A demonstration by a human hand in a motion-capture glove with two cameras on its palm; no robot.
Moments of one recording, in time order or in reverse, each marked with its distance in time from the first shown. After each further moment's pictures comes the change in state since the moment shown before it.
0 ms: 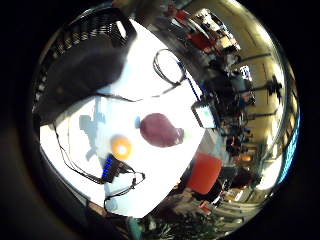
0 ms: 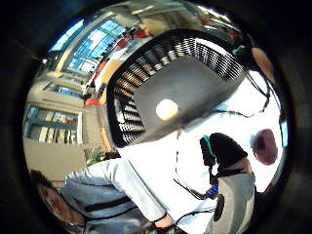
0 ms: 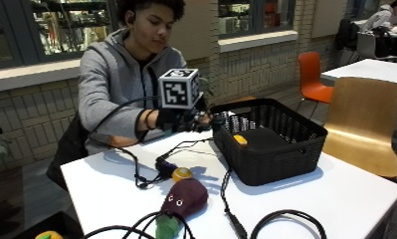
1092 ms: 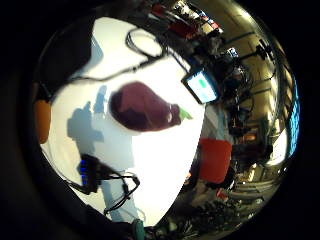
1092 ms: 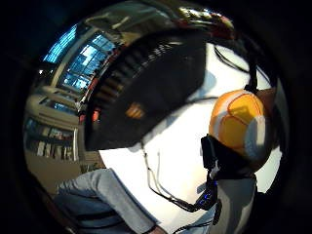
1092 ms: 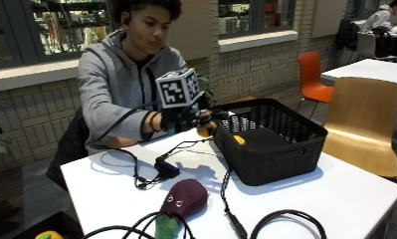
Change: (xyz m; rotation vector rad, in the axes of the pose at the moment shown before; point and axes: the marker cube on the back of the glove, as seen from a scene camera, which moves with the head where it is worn) arm 0.000 -0.004 0.007 0.165 -0.033 0.141
